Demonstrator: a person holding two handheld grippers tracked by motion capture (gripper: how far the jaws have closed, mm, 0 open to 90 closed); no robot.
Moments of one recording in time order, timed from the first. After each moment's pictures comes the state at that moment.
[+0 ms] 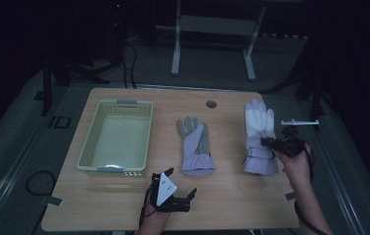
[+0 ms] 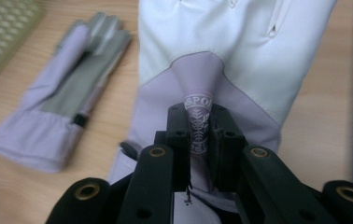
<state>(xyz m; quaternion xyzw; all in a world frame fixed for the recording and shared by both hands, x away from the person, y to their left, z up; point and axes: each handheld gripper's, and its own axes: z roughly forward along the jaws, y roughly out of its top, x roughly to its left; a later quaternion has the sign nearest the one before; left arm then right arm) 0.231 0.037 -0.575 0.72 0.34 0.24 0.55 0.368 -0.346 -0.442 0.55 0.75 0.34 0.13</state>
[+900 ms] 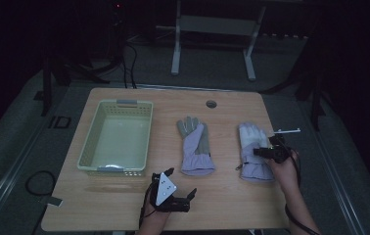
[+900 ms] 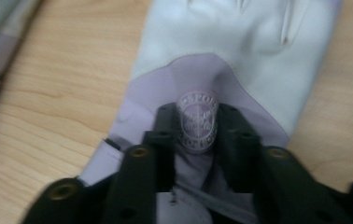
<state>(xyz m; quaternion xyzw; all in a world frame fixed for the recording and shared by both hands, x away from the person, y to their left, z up) 0.231 0.037 -0.575 0.72 0.34 0.24 0.56 0.393 -0.352 -0.511 0.58 0.76 0.28 0.11</state>
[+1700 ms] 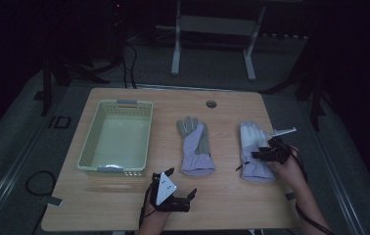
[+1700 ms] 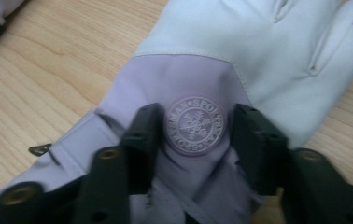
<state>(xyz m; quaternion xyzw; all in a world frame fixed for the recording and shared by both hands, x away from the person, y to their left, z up) 0.232 0.037 -0.575 0.72 0.34 0.23 0.56 0.405 -0.365 -0.529 0.46 0.83 0.28 0.10</state>
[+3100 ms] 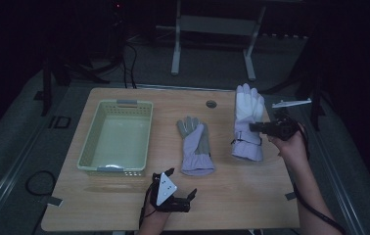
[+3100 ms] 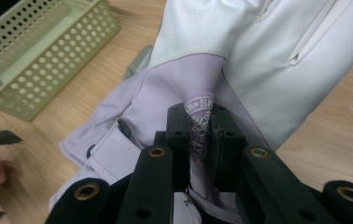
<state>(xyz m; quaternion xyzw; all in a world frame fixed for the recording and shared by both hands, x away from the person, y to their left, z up) 0.231 0.036 -0.575 0.72 0.33 0.24 0.56 0.397 -0.310 -0.393 0.44 0.81 0.38 0.09</state>
